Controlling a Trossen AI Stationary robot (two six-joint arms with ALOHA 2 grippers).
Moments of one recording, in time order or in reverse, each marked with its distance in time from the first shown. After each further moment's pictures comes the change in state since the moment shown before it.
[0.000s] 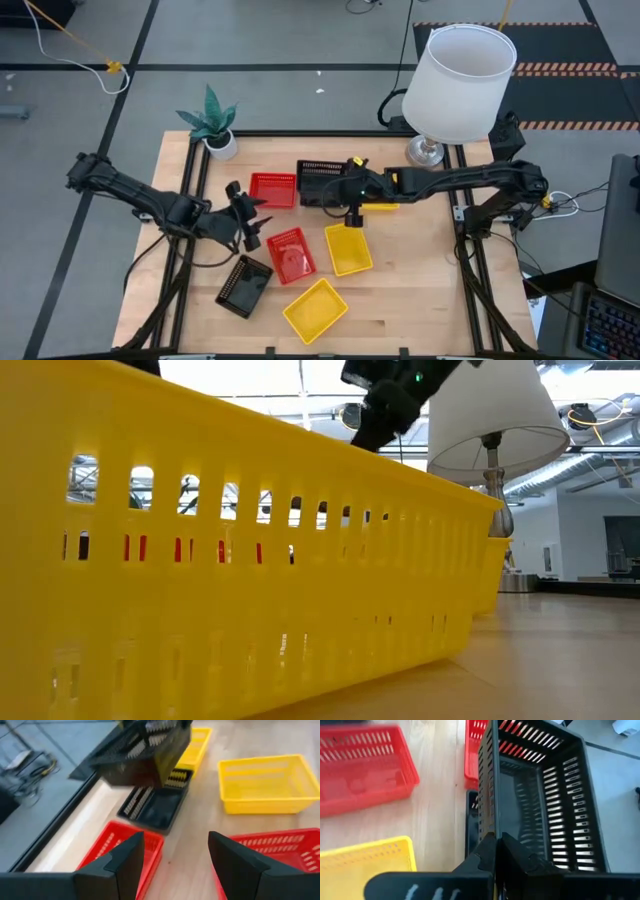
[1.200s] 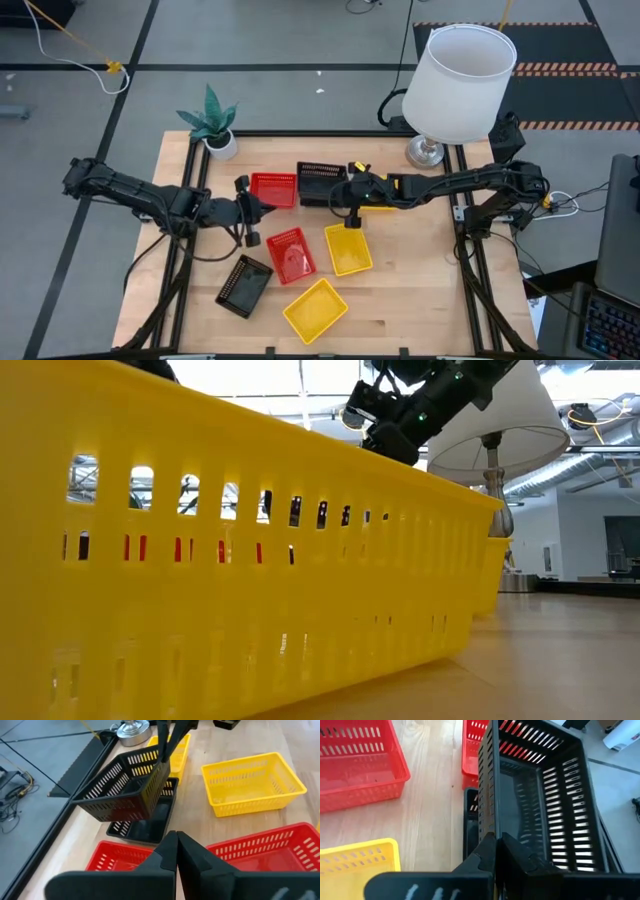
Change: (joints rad) left arm 0.134 -0.020 -0.017 0.115 0.200 0.238; right arm -0.037 0.001 -0.210 0.314 -0.022 -0.025
